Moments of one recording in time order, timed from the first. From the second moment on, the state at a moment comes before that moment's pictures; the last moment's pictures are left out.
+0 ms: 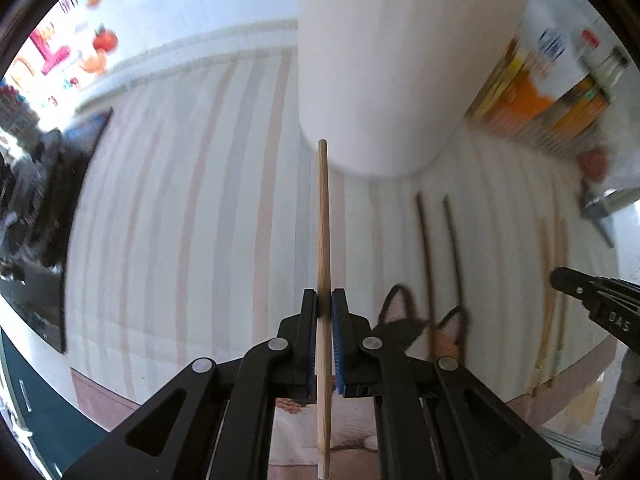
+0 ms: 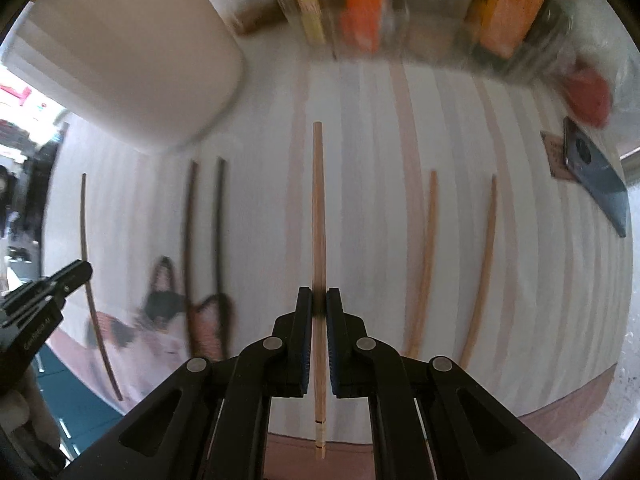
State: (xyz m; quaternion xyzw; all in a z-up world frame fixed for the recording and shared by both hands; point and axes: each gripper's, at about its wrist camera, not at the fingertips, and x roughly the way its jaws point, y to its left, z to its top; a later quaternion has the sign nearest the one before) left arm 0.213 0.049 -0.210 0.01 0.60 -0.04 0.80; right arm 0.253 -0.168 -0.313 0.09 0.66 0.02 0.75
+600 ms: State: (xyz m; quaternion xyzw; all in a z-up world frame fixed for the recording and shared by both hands) left arm 0.279 0.057 0.026 -0.07 0.36 -0.08 0.93; right arm 0.329 -0.165 -0.084 0.15 0.42 0.07 0.89
